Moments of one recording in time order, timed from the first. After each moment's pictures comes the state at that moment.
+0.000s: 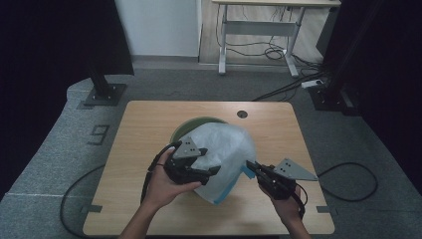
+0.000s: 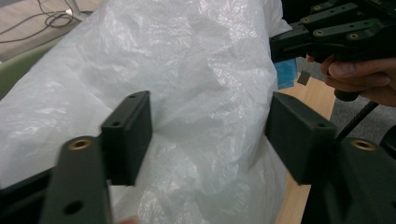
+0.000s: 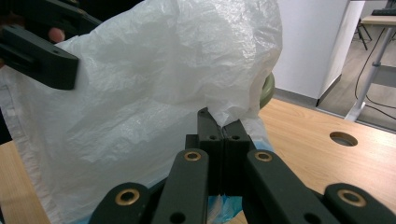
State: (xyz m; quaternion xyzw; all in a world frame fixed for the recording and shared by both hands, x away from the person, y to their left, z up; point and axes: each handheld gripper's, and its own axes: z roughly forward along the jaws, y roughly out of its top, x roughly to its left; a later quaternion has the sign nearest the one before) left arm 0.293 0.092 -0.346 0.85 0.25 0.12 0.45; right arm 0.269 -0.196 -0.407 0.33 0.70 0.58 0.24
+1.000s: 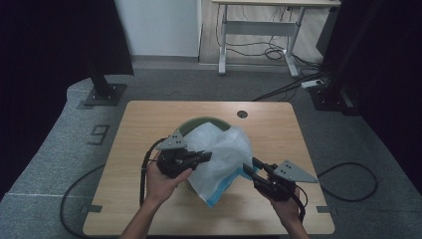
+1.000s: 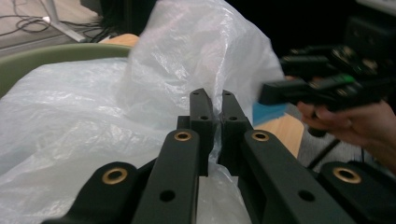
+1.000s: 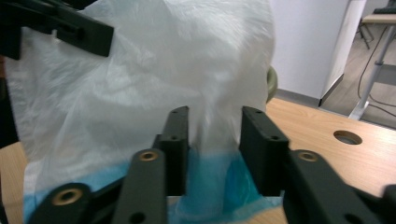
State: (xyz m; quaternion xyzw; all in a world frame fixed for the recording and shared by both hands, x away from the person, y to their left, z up) left arm 0.308 0.117 -0.350 0.80 0.28 0.06 0.53; right arm 0.264 -0.198 -0.414 0.33 0.69 0.59 0.24
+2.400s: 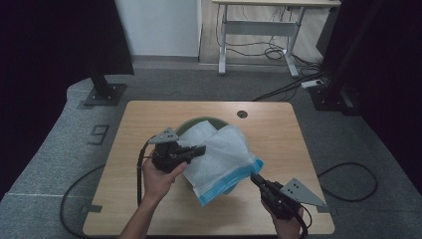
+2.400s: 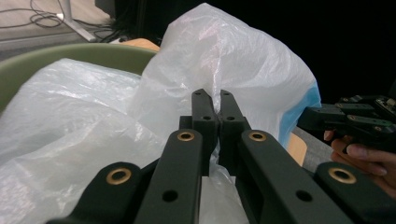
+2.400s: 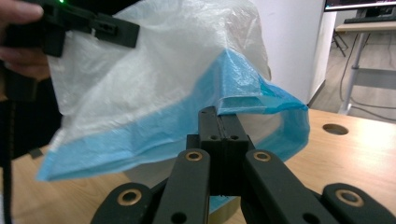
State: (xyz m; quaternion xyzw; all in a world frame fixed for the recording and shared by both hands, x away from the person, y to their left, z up) left arm 0.318 0.131 -0.353 0.77 0.32 0.06 0.55; right arm 0.227 -0.199 -0.425 0.35 0.66 0.61 0.27
